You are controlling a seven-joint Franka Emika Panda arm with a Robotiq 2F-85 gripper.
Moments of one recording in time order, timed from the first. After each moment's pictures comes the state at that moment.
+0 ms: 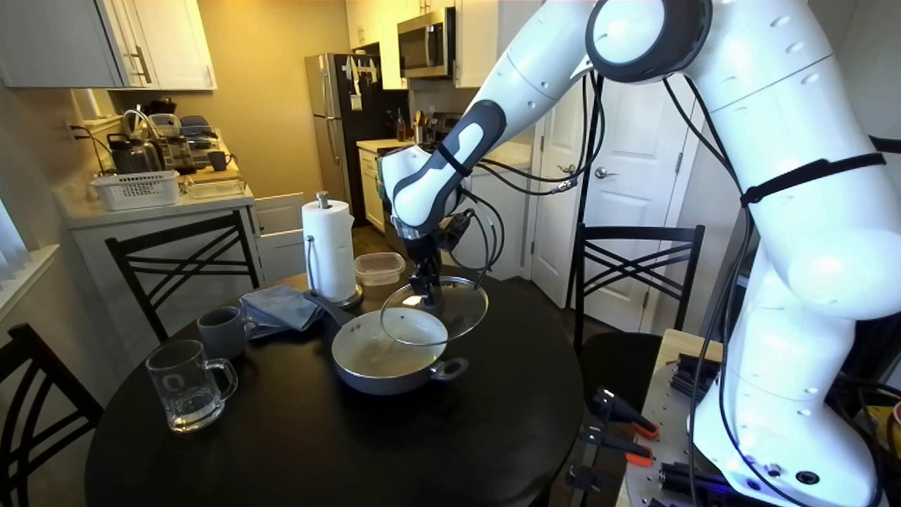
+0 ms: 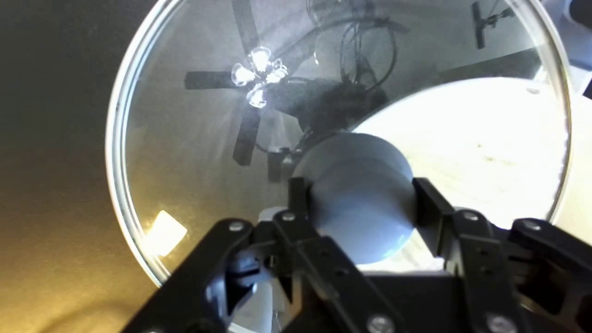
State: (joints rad) arm 0.01 0.57 -0.01 -1.83 -0.19 2.29 -0.16
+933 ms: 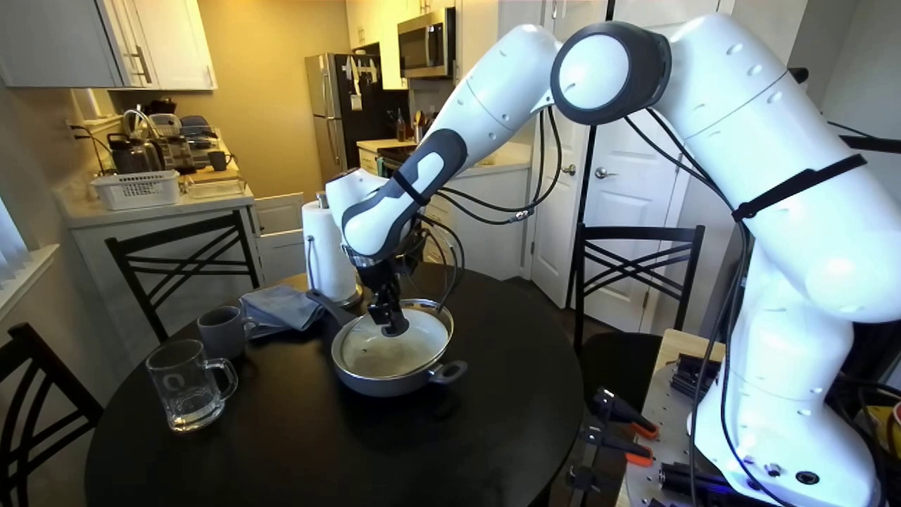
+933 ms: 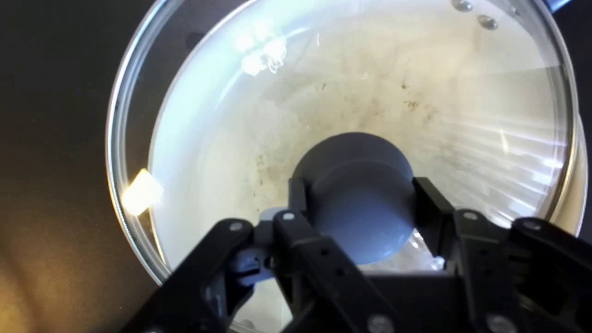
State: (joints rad) arm 0.13 0.75 0.04 -1.60 -0.21 2.18 -0.17
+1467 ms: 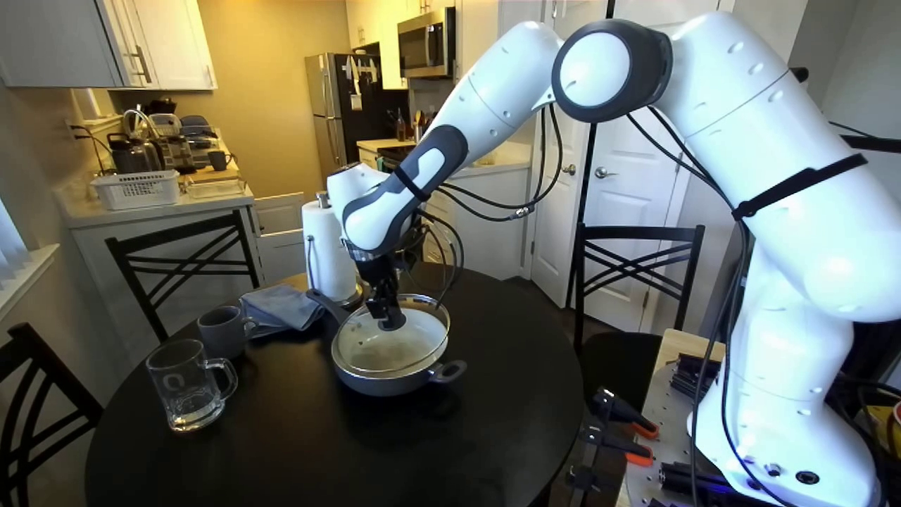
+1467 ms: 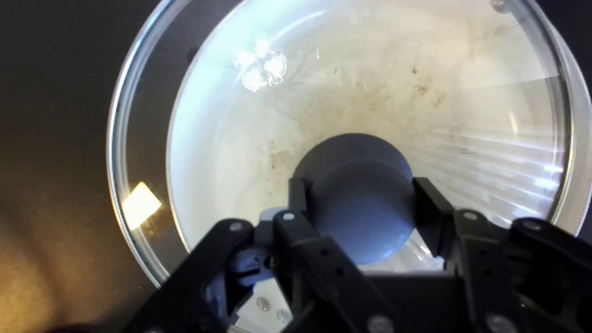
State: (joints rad) arm 0.12 0.74 0.04 -1.59 -0.21 2.21 -0.18
